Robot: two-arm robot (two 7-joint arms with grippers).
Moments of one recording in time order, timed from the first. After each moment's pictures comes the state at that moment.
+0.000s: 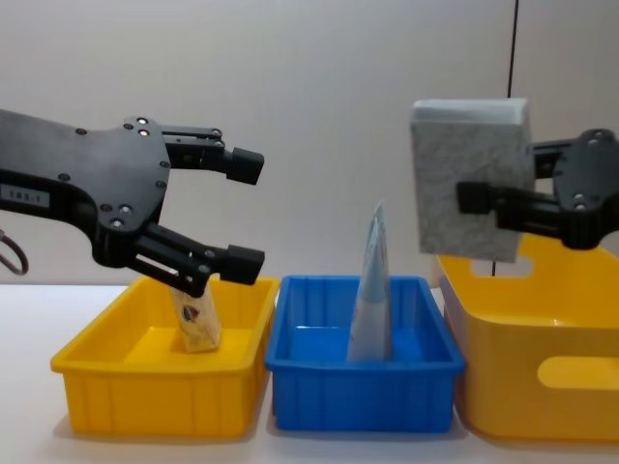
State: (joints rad) left arm -0.52 0.73 0.52 -1.62 -0.35 -0.17 -1.03; right arm 0.37 0.69 -0.48 -1.61 0.40 -0.14 0.65
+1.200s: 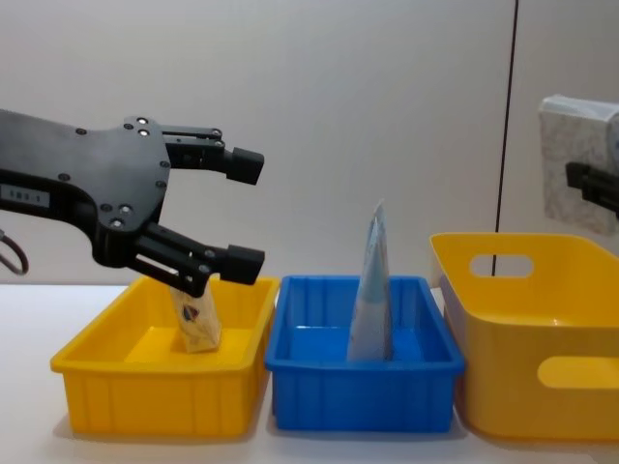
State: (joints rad) left arm -0.52 0.73 0.52 -1.62 -0.35 -0.17 -1.03; right arm 0.31 0.55 -0.35 -1.53 0.28 -0.01 0.18
